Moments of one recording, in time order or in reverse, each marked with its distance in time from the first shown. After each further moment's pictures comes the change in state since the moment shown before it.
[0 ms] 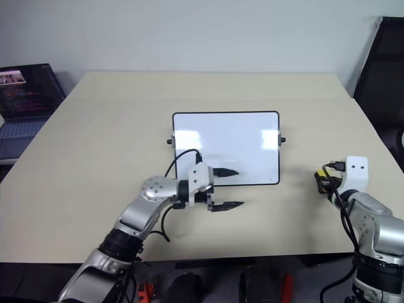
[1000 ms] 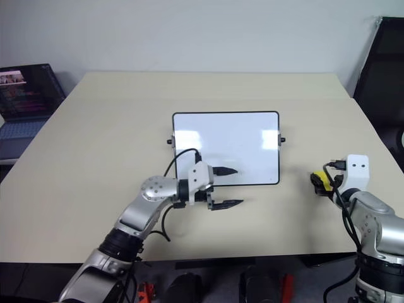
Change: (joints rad) left arm 0.003 -0.003 0.007 0.003 0.012 0.000 0.020; right arm 0.004 -0.018 0.002 -0.013 0.030 -0.015 0.013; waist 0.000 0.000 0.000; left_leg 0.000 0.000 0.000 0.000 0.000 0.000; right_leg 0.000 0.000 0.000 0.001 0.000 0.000
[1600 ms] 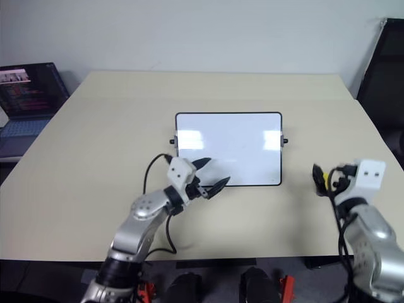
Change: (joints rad) left arm 0.316 -0.133 0.178 -0.286 0.043 0.194 0.511; right arm 0.294 0.259 -0.028 -0.342 0.003 -0.313 -0.087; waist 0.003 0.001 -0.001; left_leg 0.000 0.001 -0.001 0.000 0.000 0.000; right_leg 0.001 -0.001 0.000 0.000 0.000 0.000
